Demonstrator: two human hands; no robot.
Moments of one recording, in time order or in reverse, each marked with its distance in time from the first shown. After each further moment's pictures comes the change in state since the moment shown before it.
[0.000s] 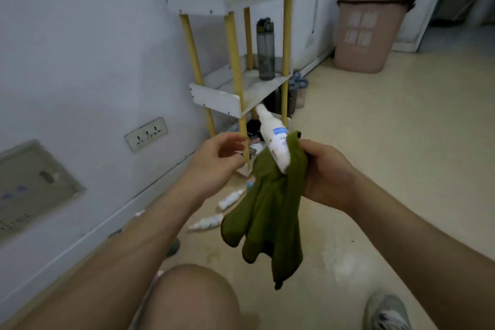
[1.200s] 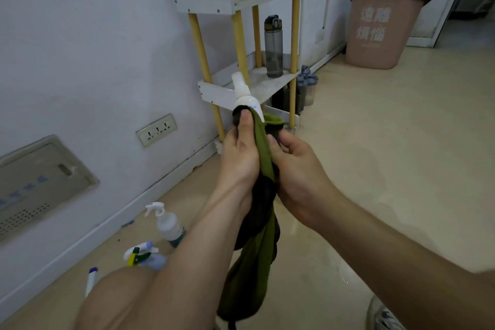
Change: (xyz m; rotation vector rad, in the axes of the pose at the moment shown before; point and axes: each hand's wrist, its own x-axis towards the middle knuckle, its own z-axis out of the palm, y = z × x) left_hand -0.007 0.039 0.052 -0.548 0.321 -0.132; right_hand -0.017 0.021 0.053 -0.135 0.033 -0.375
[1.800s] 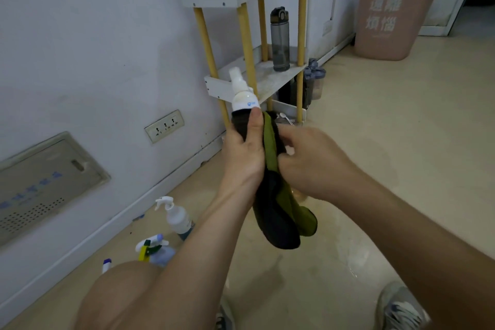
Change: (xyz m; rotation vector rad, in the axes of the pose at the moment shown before) left_hand 0.001 -0.005 -0.009 0.174 0.082 0.180; right_hand -0.003 -0.028 -0.014 -1.291 -0.120 -0.230
